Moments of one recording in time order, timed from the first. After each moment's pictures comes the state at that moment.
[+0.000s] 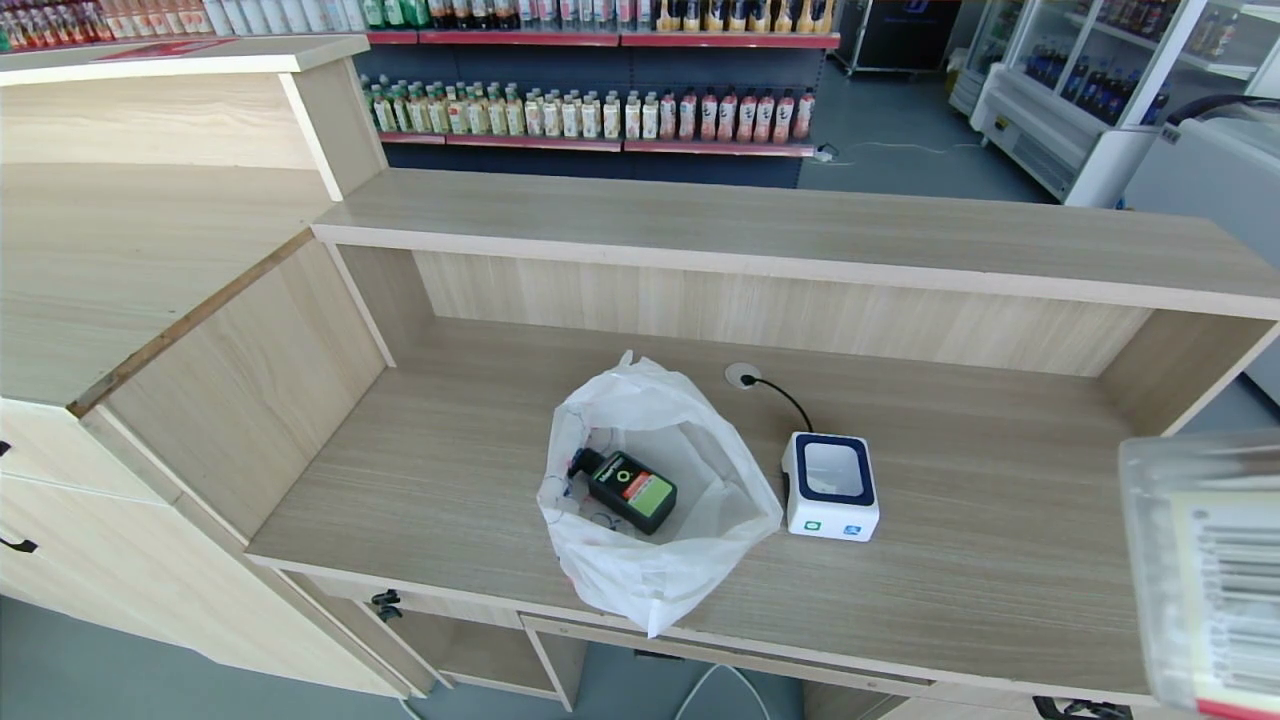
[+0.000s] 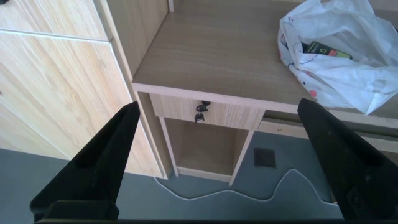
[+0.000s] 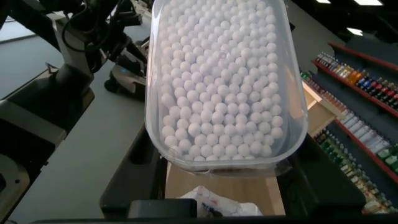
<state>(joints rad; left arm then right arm) 0.00 0.00 0.00 0.00 0.00 0.00 0.26 1.12 -0.42 -1.30 1.35 -0.29</state>
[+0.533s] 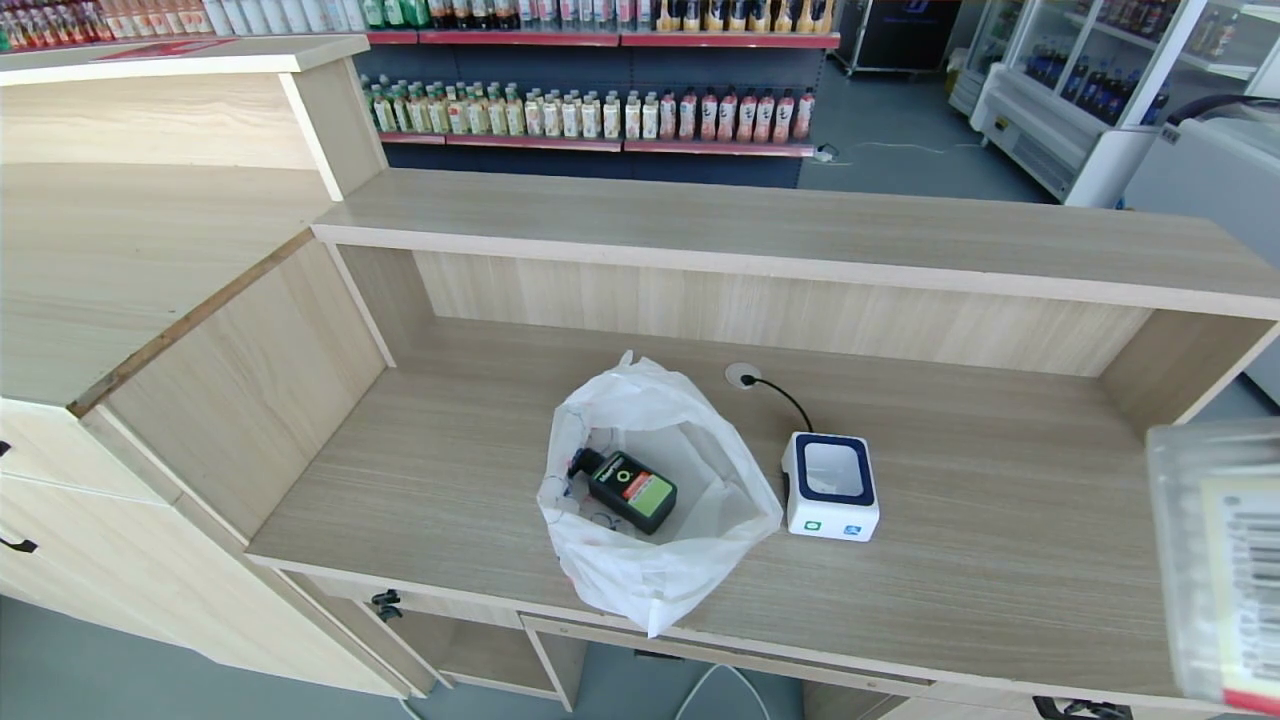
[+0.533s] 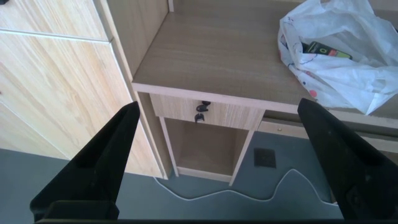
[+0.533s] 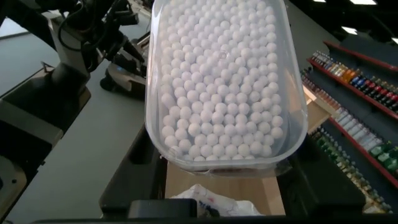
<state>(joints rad) 0.00 0.00 0.00 0.00 0.00 0.00 0.24 1.09 -0.43 -1.27 1.33 -0.29</state>
